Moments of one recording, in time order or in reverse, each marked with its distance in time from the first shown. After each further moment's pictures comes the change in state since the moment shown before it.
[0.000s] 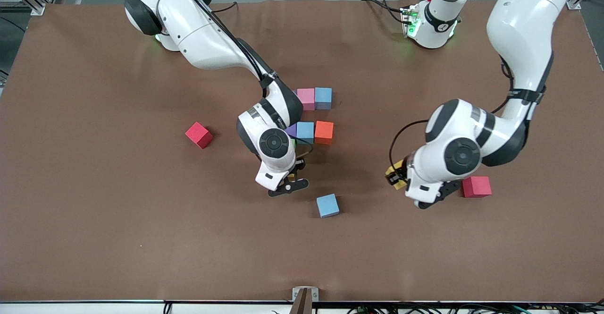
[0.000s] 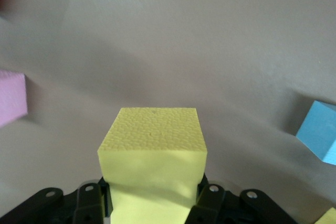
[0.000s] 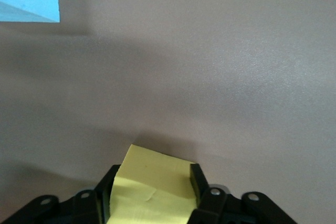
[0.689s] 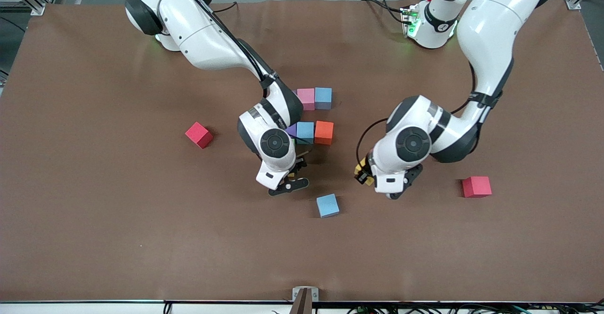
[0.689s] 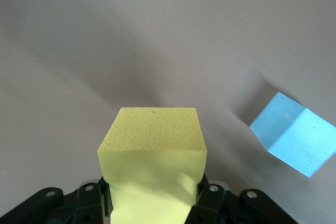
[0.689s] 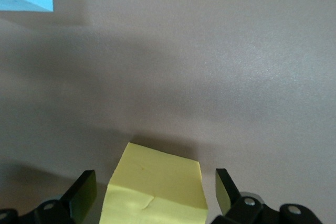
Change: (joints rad) left arm -0.129 0.055 0.001 0.000 0.000 0.138 -0.434; right arm 0.003 -0.005 -0.001 -0.018 0.000 0.013 0.000
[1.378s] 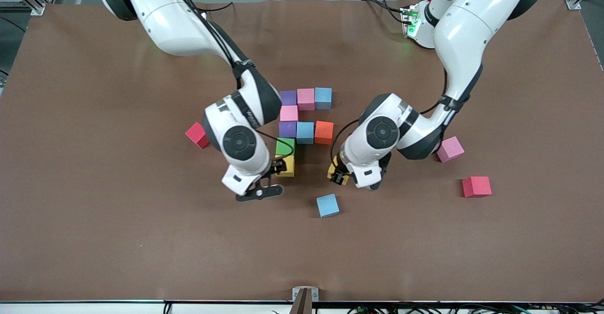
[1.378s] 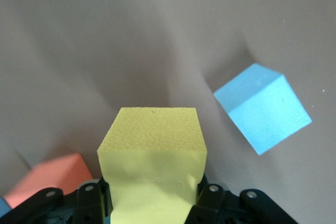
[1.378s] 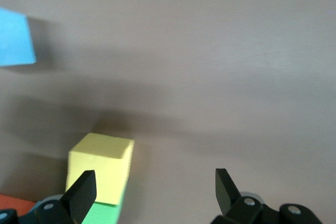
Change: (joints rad) left arm -0.122 0.077 0.020 0.031 0.000 0.191 -0.423; right arm -0.119 -0.167 -0.014 0.002 0.001 -0.196 0.010
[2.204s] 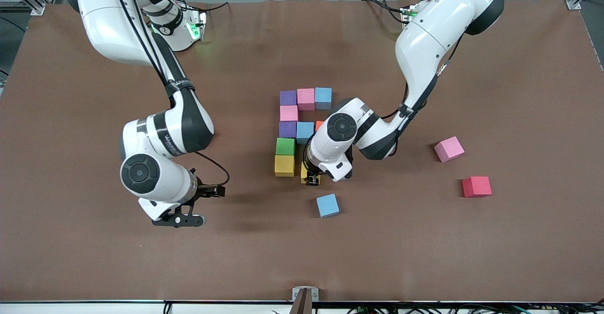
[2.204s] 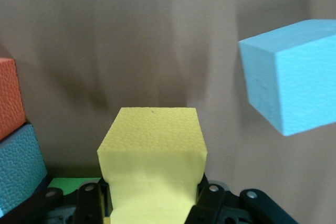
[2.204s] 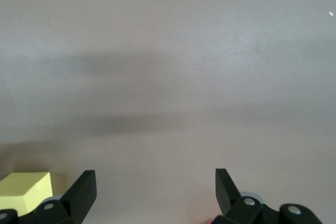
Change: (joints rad) left arm -0.187 0.132 0.108 0.100 -0.001 0.155 -0.399; right arm -0.202 -0.053 -0.014 -0.001 -0.005 -0.077 -0.033
